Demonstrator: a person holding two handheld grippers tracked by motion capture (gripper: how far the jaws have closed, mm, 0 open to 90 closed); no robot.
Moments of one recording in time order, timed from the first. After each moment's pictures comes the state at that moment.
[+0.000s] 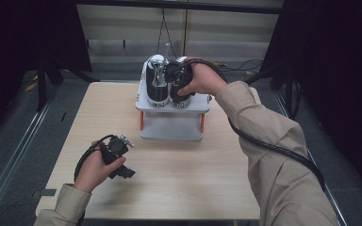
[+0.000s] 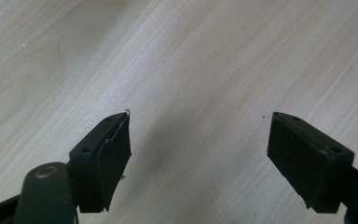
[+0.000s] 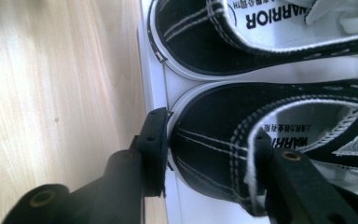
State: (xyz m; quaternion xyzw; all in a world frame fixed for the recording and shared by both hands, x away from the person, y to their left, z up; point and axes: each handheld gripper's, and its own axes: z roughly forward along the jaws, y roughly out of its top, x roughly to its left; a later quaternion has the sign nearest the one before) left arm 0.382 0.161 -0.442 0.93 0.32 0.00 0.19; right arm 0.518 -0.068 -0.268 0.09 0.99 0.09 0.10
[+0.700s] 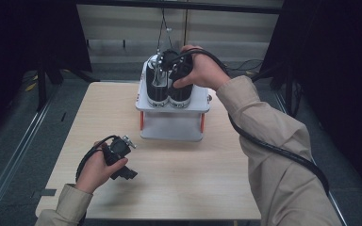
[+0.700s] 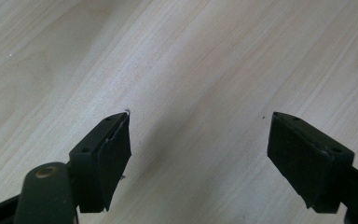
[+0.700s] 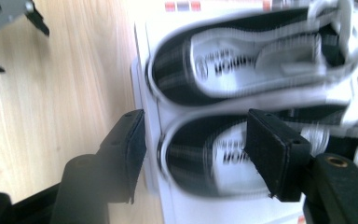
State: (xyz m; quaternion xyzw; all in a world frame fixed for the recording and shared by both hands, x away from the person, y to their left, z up) left arm 0.379 0.155 -0.439 0.93 0.31 0.00 0.19; right arm 0.505 -0.060 -0.229 0.09 0.97 0.16 0.14
